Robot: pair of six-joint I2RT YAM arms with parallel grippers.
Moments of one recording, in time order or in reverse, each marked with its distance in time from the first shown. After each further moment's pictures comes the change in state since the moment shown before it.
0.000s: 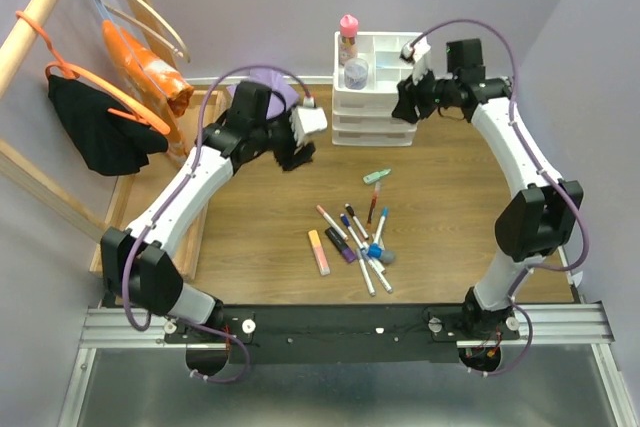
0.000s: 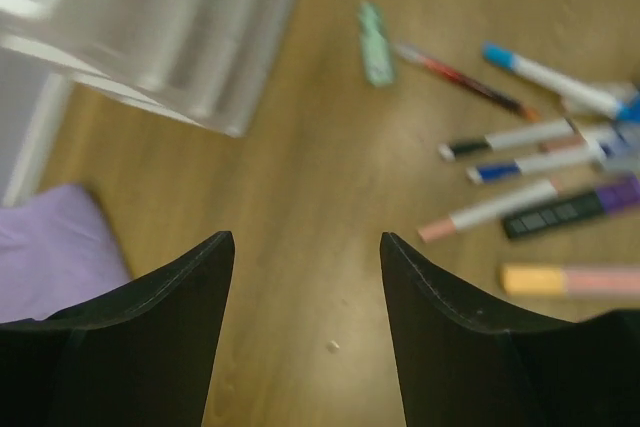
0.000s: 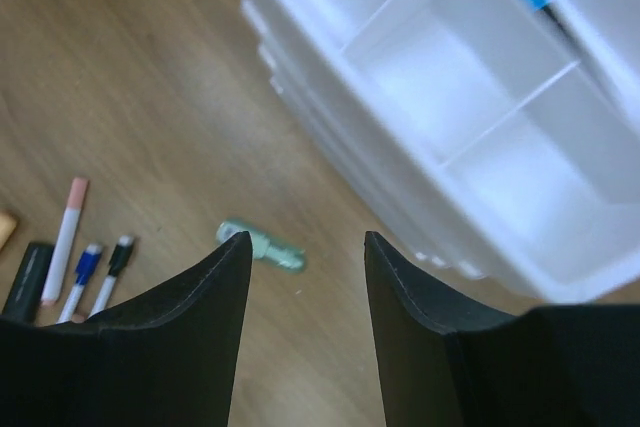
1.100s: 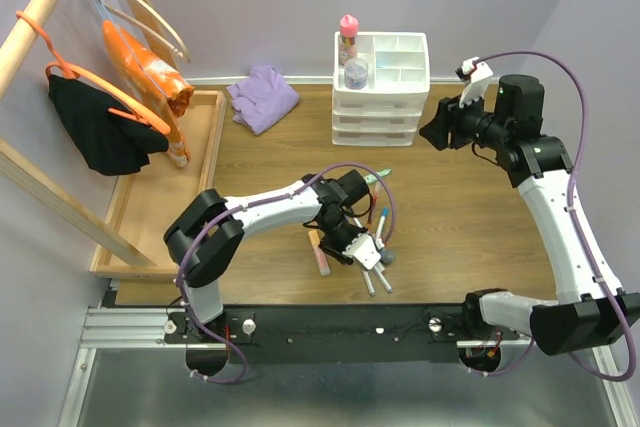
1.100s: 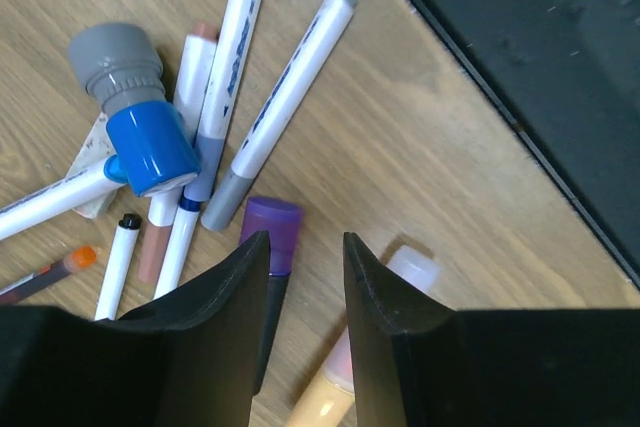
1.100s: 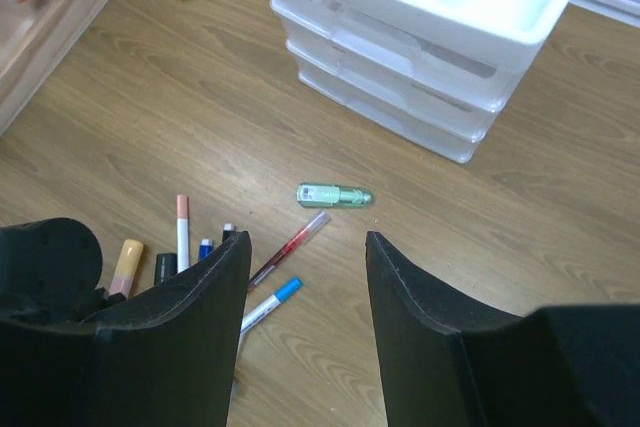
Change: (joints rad) left arm -0.534 0.278 -0.163 -0.384 0.091 0.690; right arm -0.015 -0.570 -0.429 0.055 0.127 0.366
